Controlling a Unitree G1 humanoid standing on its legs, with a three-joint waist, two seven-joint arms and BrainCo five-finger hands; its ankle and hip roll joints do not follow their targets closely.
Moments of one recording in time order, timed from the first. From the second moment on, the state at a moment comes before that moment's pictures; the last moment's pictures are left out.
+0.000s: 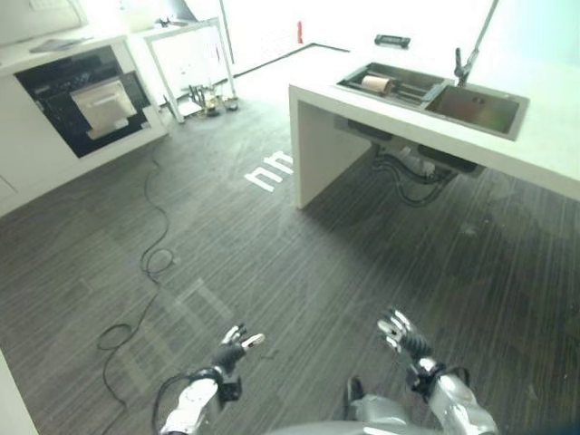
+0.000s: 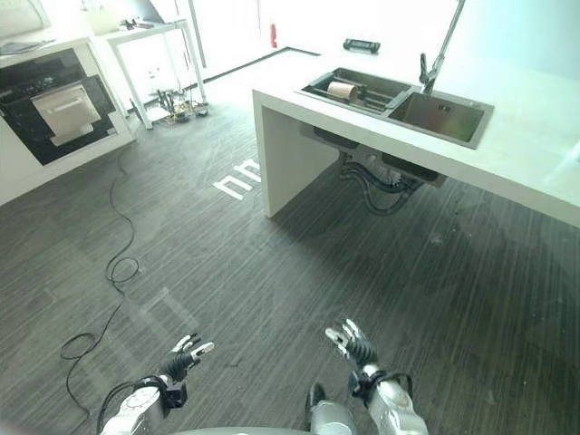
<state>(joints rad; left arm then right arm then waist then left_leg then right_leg) 0.04 0.25 -0.22 0.76 -0.49 -0.10 -0.07 0.00 -0.30 0.26 0.62 0.65 -0.14 0.20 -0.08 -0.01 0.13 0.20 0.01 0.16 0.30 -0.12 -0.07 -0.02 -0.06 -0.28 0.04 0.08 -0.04</state>
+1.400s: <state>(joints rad) 0.03 0.29 -0.20 0.63 -0.50 -0.11 -0.07 0.03 -0.29 0.26 0.61 0.65 -0.16 0.17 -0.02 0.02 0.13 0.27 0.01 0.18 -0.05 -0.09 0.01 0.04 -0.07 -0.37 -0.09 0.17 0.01</state>
